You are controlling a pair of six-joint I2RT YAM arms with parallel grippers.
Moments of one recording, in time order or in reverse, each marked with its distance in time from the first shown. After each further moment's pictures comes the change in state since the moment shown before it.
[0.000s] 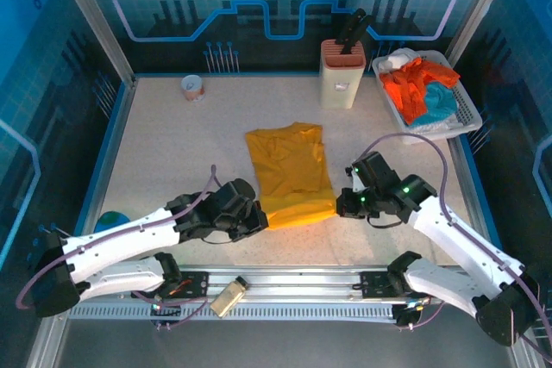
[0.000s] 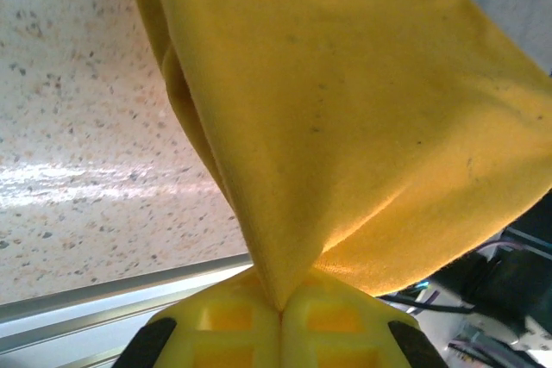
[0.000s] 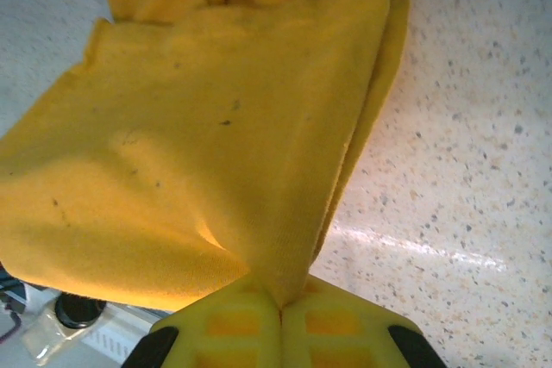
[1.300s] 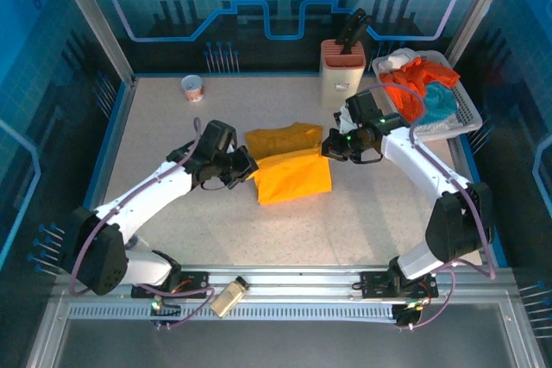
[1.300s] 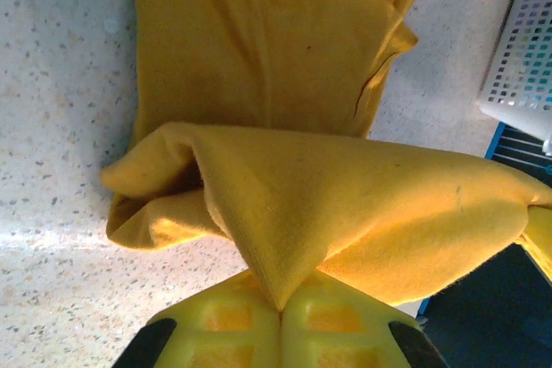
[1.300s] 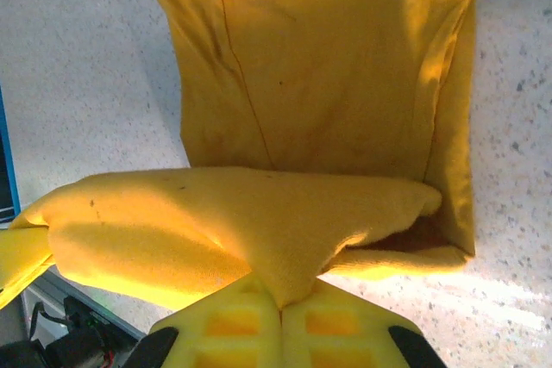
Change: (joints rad) left arm 0.511 0.312 0.229 0.081 0.222 0.215; right arm -0.241 0.555 0.425 0.142 -0.192 -0.121
